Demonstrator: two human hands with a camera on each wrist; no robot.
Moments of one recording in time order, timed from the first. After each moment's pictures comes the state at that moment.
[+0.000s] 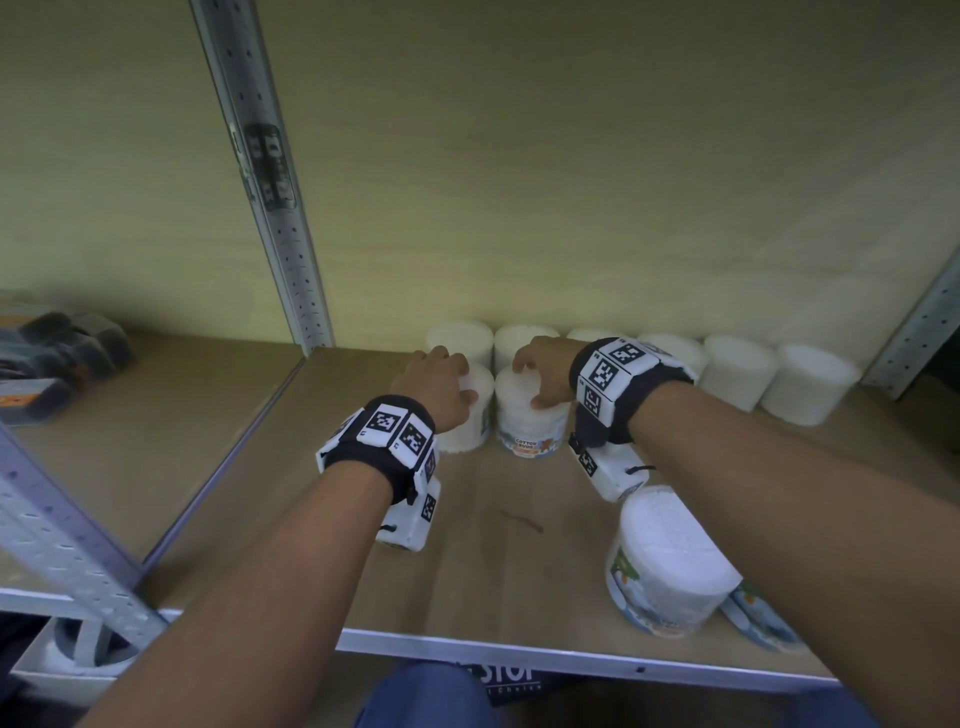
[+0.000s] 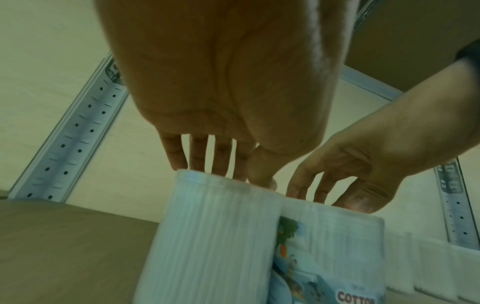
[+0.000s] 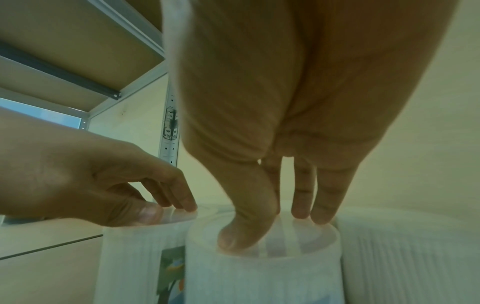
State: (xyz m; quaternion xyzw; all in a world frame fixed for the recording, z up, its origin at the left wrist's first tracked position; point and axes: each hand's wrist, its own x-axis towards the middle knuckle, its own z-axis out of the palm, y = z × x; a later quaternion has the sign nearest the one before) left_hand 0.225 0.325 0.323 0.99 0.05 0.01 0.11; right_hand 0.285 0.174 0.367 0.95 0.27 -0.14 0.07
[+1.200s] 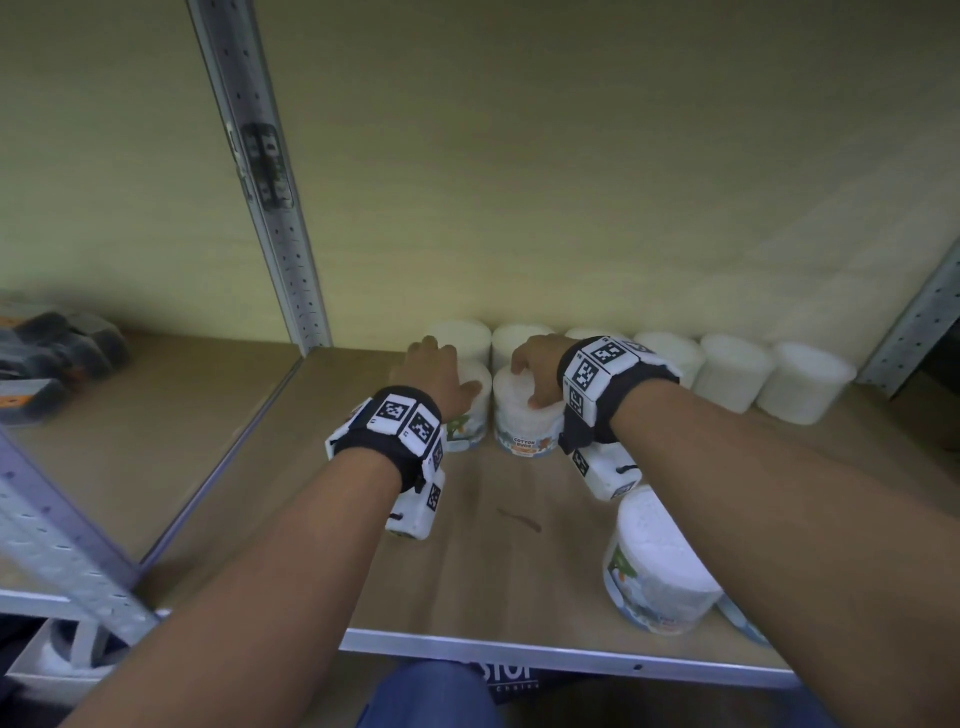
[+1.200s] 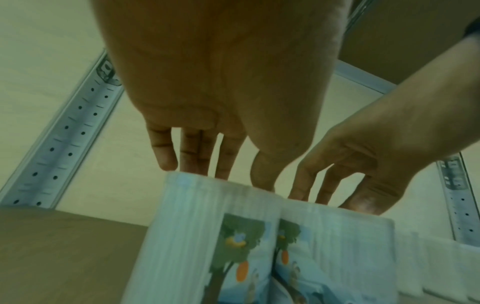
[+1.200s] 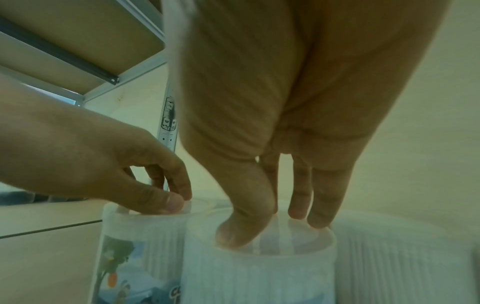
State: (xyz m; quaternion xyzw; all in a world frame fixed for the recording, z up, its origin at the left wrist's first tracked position) left_hand 0.230 0.321 0.328 0.99 0.09 0.03 0.09; right_hand 0.280 0.178 0.369 0.97 0.19 -0.12 0.03
